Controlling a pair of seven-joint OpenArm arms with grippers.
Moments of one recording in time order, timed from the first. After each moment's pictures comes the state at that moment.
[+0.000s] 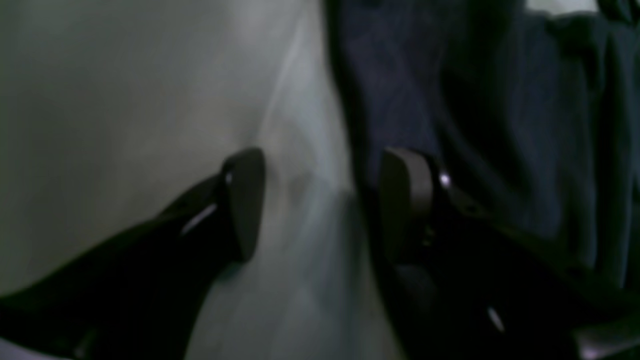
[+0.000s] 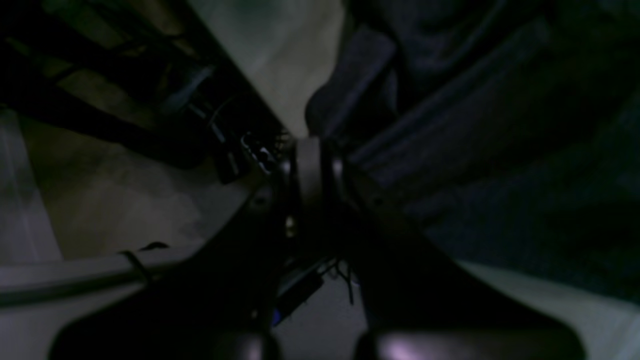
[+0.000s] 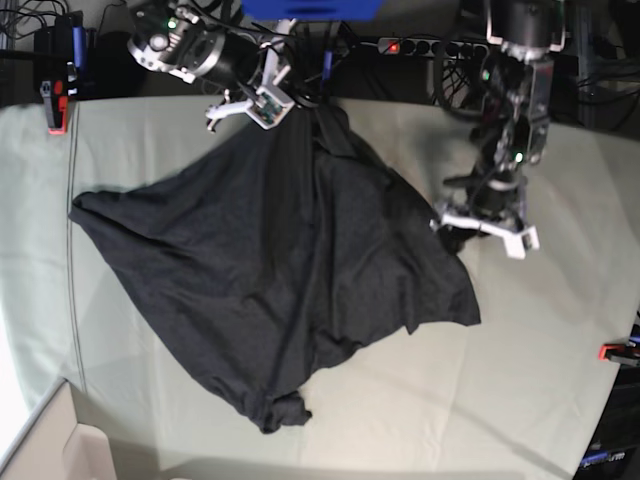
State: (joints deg) left arm 4.2 -8.7 -1.5 69.8 -36.9 0.8 14.2; right arm -32.1 9.3 -13.2 102.3 -1.3 35.9 -20.5
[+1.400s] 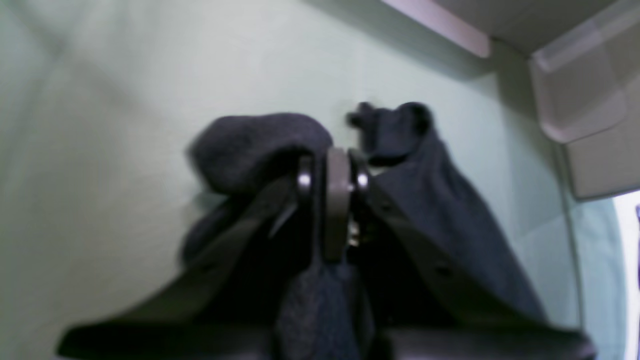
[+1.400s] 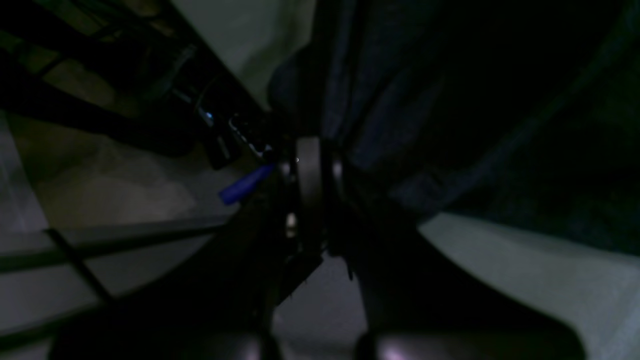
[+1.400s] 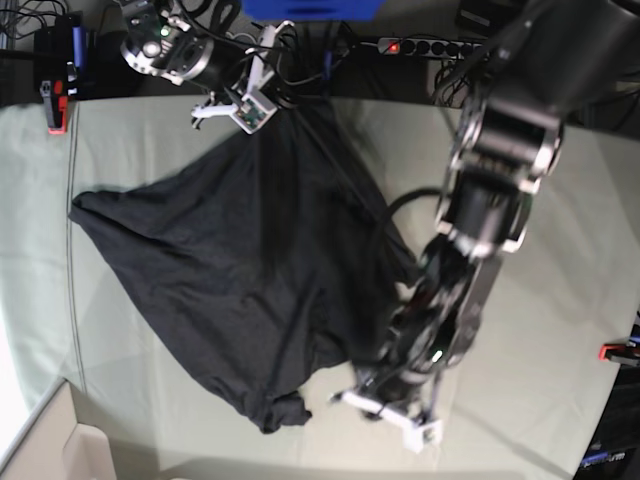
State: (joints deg) left arm -35.3 0.0 14.9 43.7 -36.9 1.7 15.3; right arm -30.8 9.2 -9.6 97.3 -1.1 36.0 -20.8
